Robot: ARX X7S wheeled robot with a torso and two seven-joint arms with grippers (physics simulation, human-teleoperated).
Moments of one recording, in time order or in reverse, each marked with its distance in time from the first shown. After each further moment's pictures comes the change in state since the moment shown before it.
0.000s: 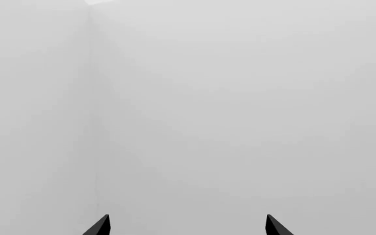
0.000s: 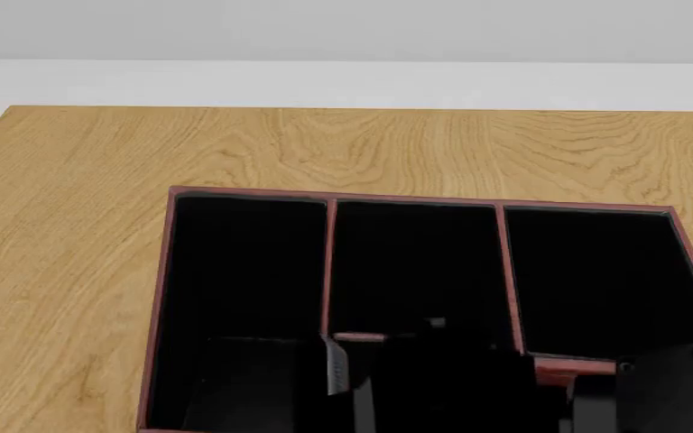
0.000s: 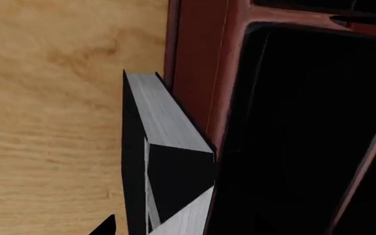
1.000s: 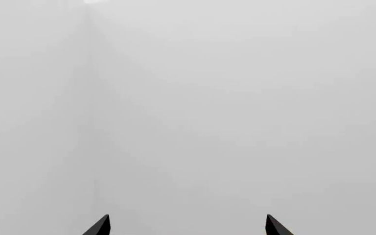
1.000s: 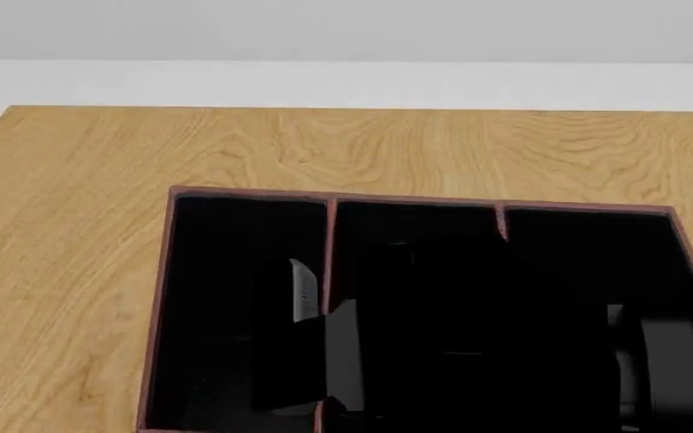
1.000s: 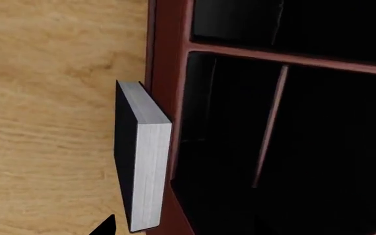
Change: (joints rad) left arm 0.049 0.006 -0.065 -0.003 -0.013 -0.016 0.013; right arm 0.235 0.022 0.125 -0.166 0.098 0.117 -0.108
